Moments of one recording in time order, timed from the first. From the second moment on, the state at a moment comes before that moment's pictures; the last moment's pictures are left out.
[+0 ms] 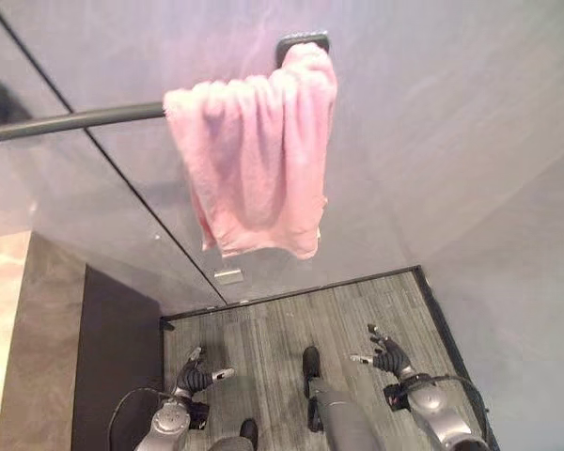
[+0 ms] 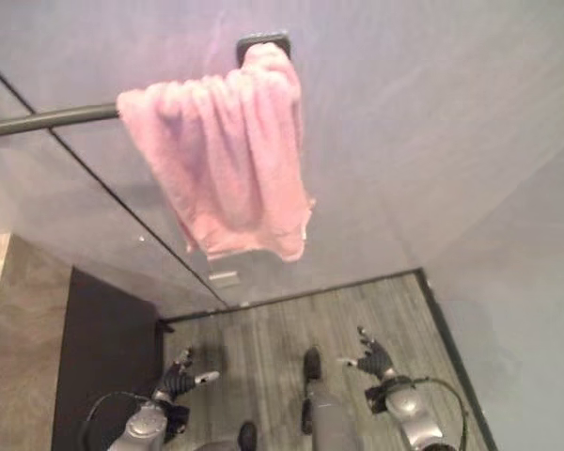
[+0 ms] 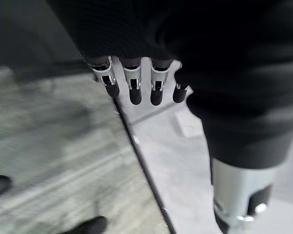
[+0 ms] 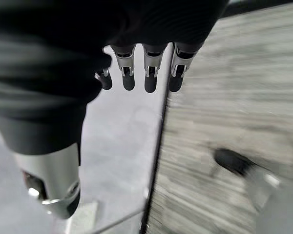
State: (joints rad) left arm 0.01 0.29 -0.29 0.75 -0.18 -0.18 0.15; right arm -0.02 -0.38 0.30 0.65 0.10 -0.15 -0.04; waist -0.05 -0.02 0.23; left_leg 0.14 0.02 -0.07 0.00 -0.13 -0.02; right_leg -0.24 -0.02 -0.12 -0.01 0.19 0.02
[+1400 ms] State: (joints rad) left arm 0.02 0.33 -0.33 0.72 -0.11 -0.19 0.15; right arm 0.01 -0.34 0.31 0.64 0.13 -0.15 -0.06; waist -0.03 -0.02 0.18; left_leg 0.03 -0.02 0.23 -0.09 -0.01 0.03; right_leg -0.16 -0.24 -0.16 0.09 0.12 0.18
